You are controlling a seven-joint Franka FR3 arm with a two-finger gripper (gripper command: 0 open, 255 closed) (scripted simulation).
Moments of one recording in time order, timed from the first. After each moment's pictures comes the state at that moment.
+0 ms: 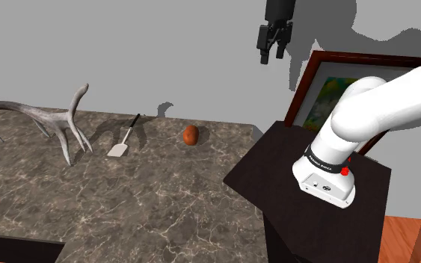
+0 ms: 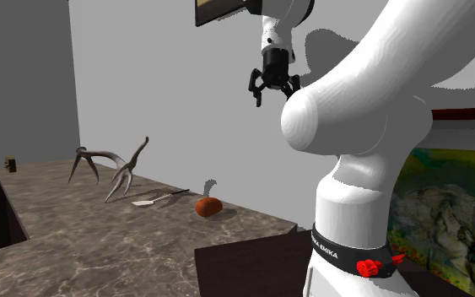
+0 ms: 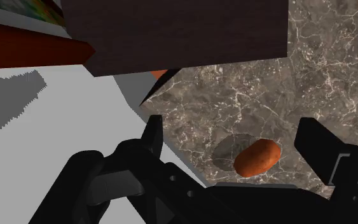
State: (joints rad) arm -0.02 -0.75 -0.03 -2.45 0.08 1.52 0.06
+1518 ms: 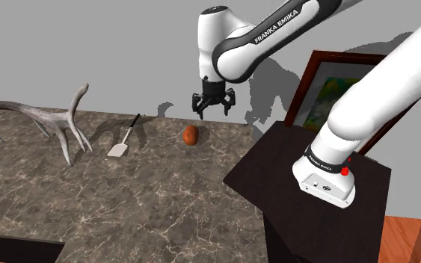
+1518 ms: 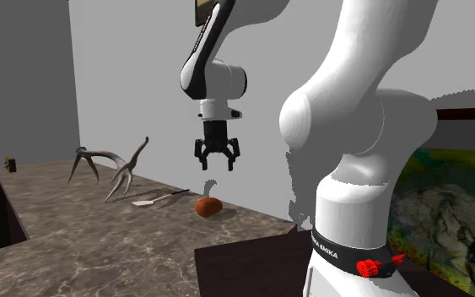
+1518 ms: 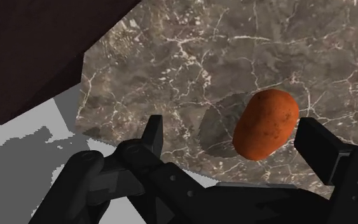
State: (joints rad) arm -0.10 -0.27 0.51 -2.58 0.14 2.30 0.93
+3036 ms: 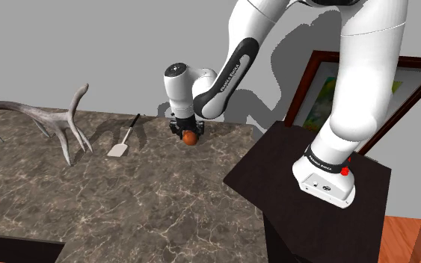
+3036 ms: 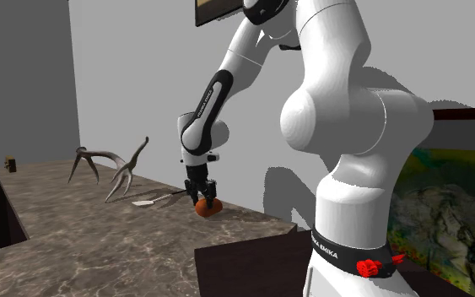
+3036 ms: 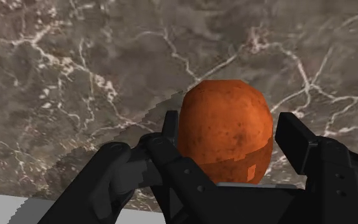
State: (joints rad) arm -0.04 0.42 0.44 -2.26 -0.56 2.54 1.79
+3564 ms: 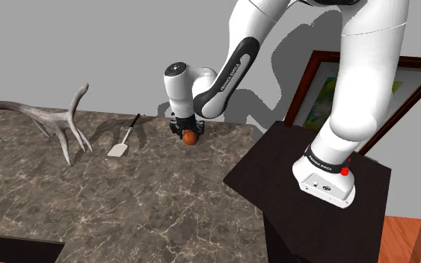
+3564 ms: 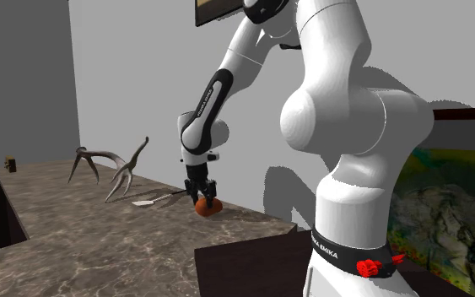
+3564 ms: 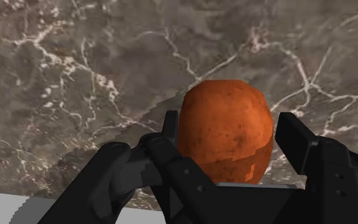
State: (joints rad) arm -0.04 0.41 0.44 -2.26 -0.56 2.53 1.78
